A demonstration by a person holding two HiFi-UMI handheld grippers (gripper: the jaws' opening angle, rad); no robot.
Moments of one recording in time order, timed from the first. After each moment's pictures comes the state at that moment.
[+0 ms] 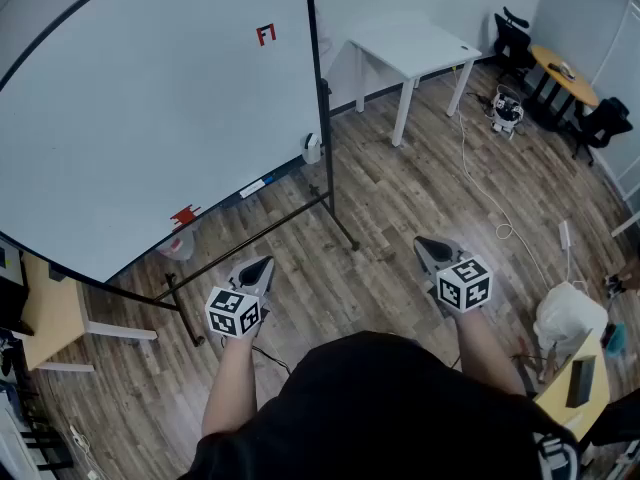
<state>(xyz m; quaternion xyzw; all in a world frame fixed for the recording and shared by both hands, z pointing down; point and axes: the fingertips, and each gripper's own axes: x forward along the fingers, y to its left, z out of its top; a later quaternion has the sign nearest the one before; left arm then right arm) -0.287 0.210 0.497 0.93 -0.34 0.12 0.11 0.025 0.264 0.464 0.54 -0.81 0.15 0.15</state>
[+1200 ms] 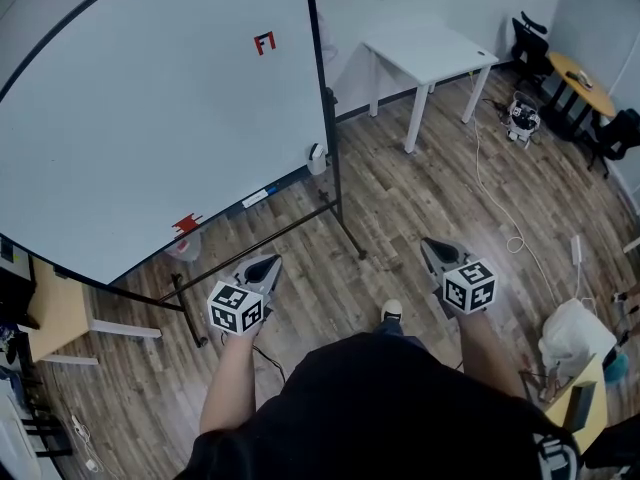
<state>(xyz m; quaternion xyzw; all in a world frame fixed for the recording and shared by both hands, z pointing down) -0.241 0.171 0.484 0.93 -0.33 0.14 0.11 0.071 0.210 0.473 0.53 -0.82 0.15 0.13</state>
